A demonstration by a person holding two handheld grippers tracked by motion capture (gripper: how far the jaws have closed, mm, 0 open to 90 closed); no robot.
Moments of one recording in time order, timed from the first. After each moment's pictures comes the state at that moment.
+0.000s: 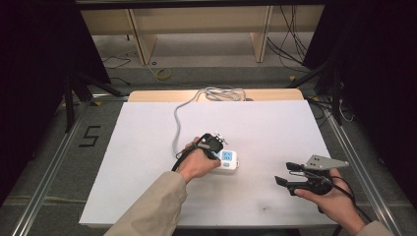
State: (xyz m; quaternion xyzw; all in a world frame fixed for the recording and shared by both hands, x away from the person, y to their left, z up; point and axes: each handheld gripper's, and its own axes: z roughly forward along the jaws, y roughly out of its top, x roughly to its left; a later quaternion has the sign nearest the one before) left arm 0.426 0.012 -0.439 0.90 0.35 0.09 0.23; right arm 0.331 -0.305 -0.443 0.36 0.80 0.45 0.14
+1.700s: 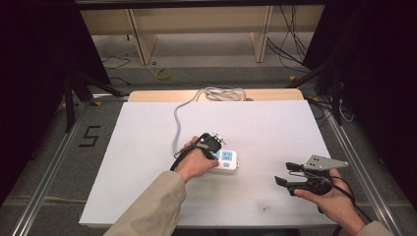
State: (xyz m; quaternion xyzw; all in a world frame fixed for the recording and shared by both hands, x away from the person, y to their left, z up) left arm 0.427 0.016 -0.439 0.91 0.34 0.10 0.22; right arm 0.330 -0.304 -0.443 0.35 0.81 0.45 0.15
